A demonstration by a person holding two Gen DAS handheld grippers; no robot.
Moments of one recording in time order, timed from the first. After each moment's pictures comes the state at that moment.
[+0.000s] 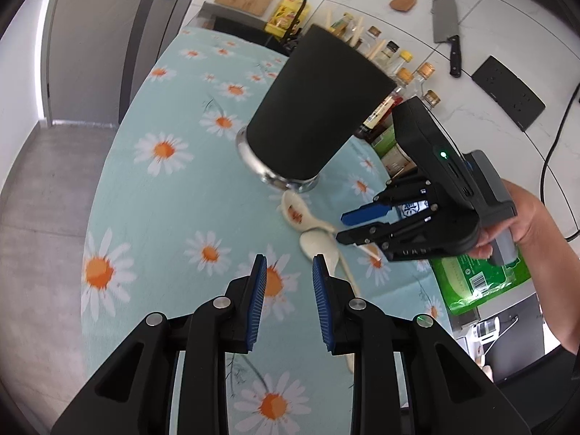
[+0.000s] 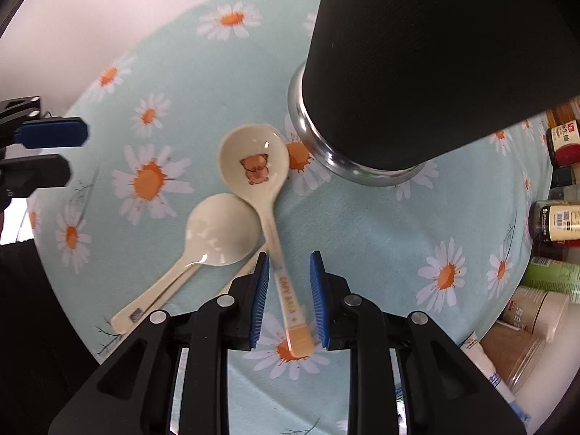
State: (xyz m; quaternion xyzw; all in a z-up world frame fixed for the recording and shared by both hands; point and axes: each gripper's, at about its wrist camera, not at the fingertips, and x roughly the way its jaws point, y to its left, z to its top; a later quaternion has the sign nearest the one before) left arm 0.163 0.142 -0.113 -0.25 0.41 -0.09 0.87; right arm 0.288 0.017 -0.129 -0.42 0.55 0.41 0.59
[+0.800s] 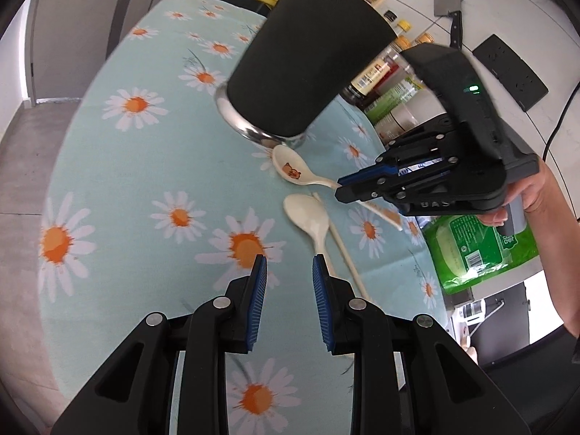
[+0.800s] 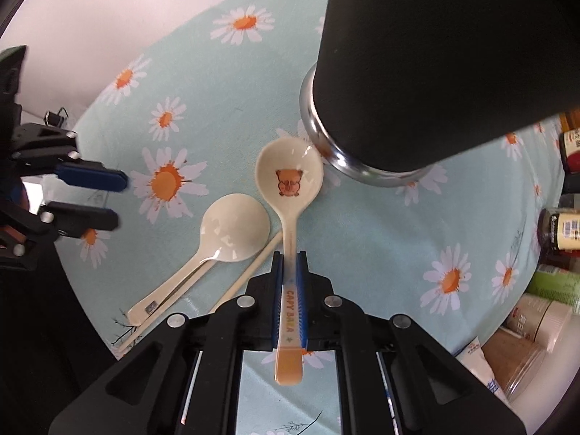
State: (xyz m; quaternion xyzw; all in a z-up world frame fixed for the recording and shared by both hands) left arm 0.178 0.121 -0.136 -0.26 0.46 -0.14 0.84; right arm 0.292 0.018 -0.104 -0.39 0.56 0.44 0.59
